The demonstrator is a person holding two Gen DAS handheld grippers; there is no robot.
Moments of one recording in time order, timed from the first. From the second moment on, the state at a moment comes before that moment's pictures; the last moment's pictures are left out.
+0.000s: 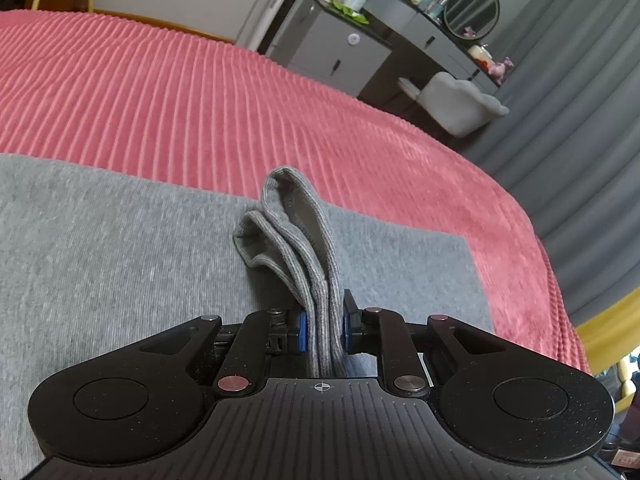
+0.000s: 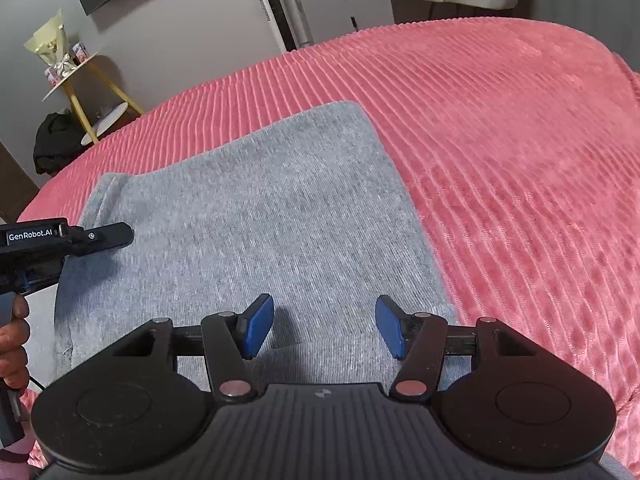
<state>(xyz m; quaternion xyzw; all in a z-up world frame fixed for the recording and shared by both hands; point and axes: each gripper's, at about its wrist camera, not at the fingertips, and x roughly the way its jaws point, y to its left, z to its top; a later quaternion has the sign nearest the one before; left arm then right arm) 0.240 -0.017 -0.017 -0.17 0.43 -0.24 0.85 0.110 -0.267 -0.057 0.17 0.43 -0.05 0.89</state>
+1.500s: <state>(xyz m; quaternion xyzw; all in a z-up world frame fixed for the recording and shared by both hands) 0.152 0.040 -0.043 -0.33 0.49 -0.26 0.77 0.054 -0.317 -0.084 0.49 0.39 0.03 0.78</state>
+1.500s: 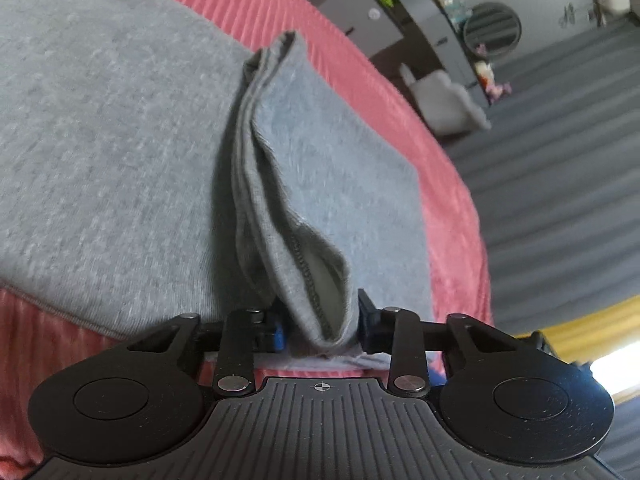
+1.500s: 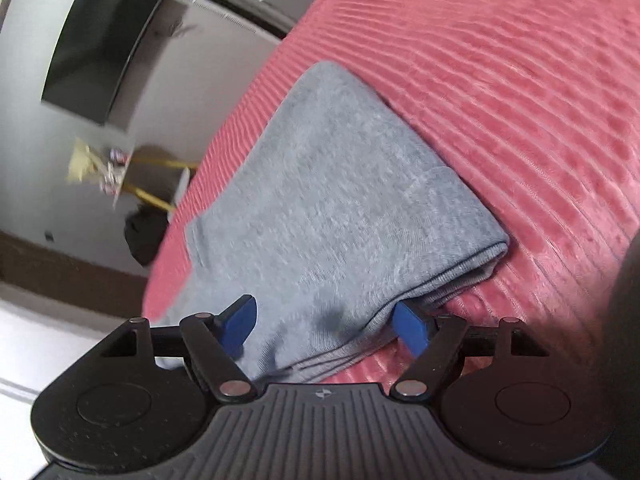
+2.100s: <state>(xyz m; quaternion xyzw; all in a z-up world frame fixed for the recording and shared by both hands) 0.149 0.073 -0.057 -0.40 0.50 -0.13 0.75 0.063 -0.323 -0.092 0.48 0.40 0.04 0.78</state>
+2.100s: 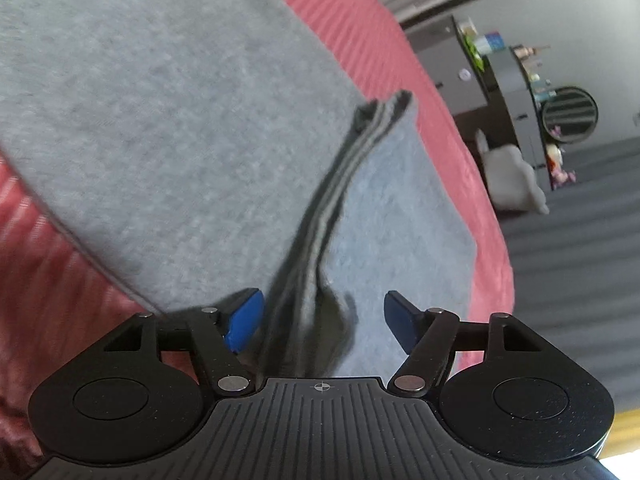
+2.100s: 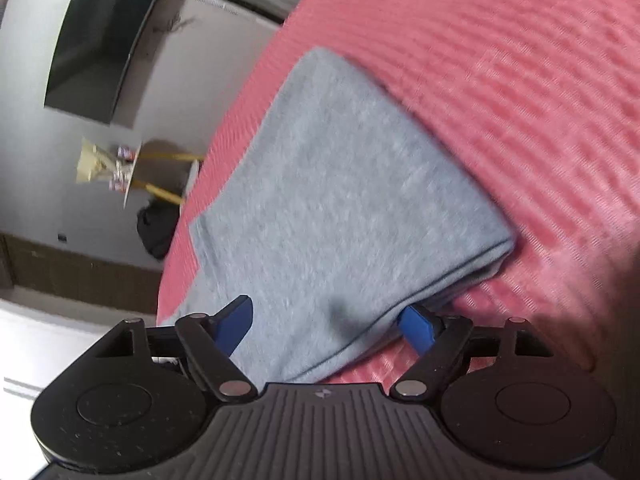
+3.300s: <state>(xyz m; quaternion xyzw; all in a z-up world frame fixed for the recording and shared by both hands) 0.227 -0.008 -0.018 -0.16 0.45 -0.09 0.87 0.082 -0.301 -0.033 0.13 0.42 -0.01 0.90</state>
